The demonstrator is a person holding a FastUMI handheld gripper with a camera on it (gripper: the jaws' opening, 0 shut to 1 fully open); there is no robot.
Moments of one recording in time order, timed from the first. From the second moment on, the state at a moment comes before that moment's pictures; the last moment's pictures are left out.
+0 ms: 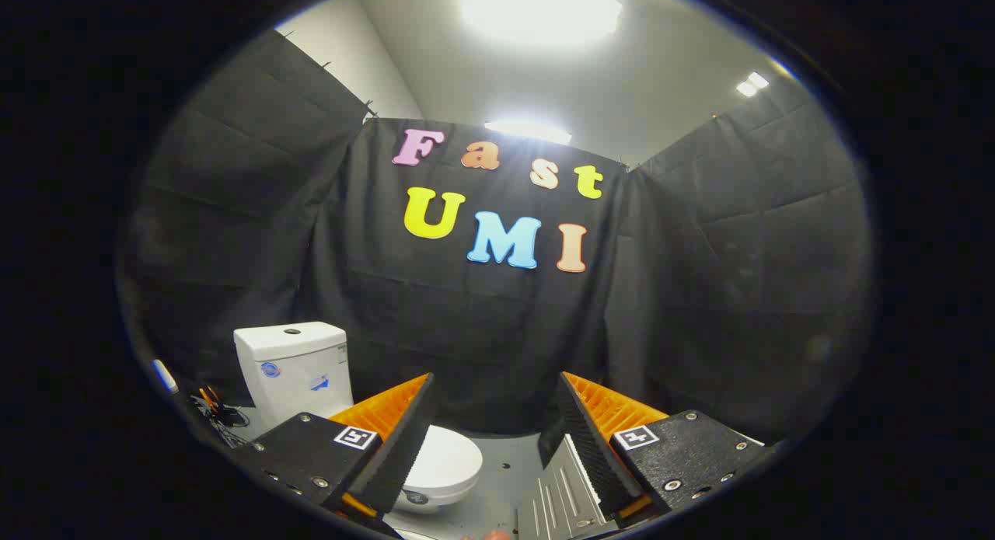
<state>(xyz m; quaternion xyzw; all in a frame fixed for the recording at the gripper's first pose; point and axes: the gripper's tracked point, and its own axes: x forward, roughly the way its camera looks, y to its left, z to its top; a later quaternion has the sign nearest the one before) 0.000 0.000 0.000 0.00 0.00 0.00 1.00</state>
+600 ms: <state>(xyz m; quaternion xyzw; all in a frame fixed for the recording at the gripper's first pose) 0.000 -0.013 -0.009 0.00 0.00 0.00 1.00</state>
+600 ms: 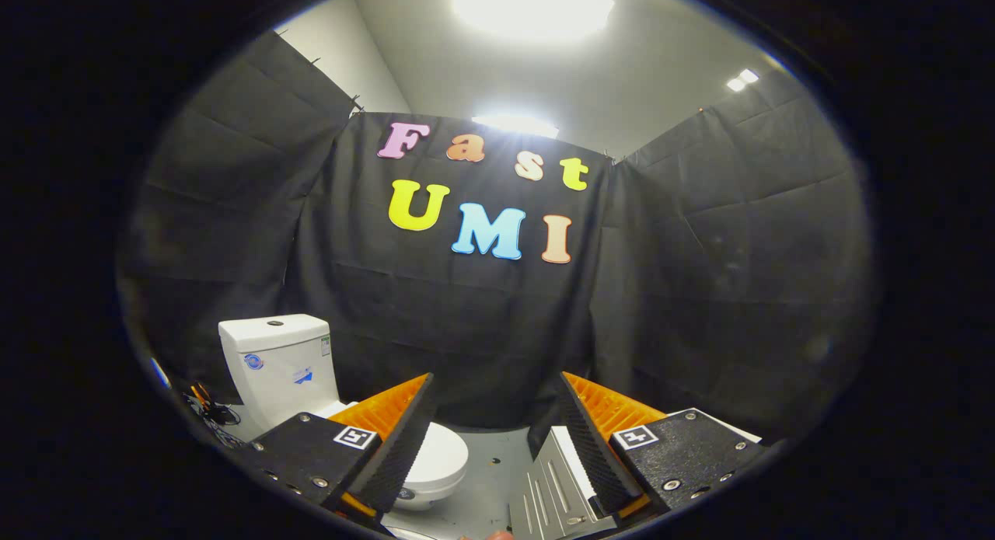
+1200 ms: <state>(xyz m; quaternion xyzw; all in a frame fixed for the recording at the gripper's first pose) 0.012 0.007 -0.028 0.00 0.01 0.01 1.00</state>
